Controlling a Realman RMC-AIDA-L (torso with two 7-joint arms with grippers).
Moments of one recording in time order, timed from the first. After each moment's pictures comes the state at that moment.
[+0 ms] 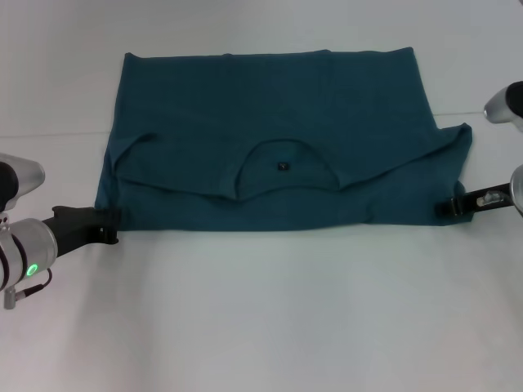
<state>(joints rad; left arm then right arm) -0.59 -2.16 0.90 0.58 1.94 0.62 -1.57 0.74 2.04 -0.75 -0.66 -2.75 -0.86 2.37</state>
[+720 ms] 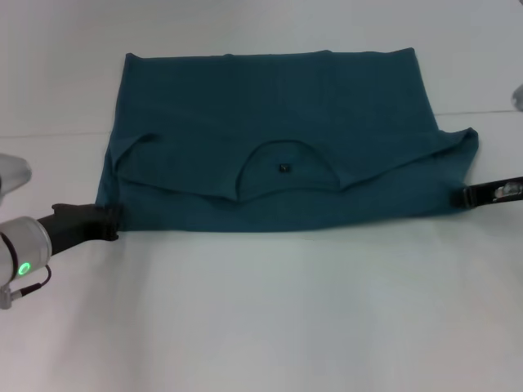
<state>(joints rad) -0.57 -2.16 0.86 0.61 1.94 0.72 -1.59 0.67 2.04 -0.76 -0.79 -2.63 -0.98 2.34</state>
